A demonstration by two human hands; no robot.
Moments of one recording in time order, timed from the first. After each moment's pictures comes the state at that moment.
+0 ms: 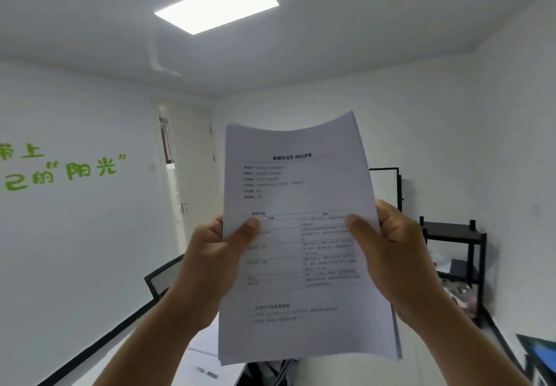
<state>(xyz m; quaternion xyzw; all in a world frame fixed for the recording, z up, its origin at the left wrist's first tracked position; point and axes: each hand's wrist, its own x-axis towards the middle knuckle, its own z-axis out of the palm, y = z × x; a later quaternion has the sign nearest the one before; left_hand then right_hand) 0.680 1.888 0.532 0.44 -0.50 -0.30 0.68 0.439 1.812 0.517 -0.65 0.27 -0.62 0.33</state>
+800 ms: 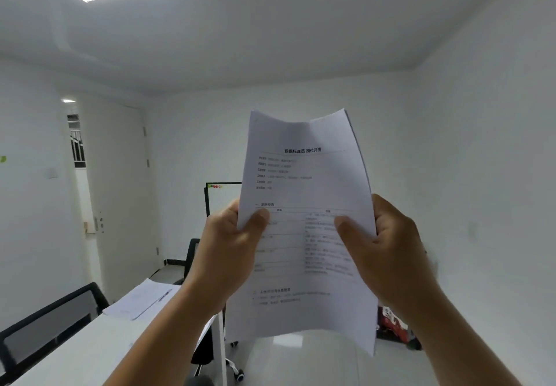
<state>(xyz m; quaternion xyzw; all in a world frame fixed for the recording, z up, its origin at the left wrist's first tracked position) 0.529 1.570 0.537 0.41 -0.62 -0.19 0.64 0.295 1.553 0.526 -0.69 0.34 -0.63 0.14</state>
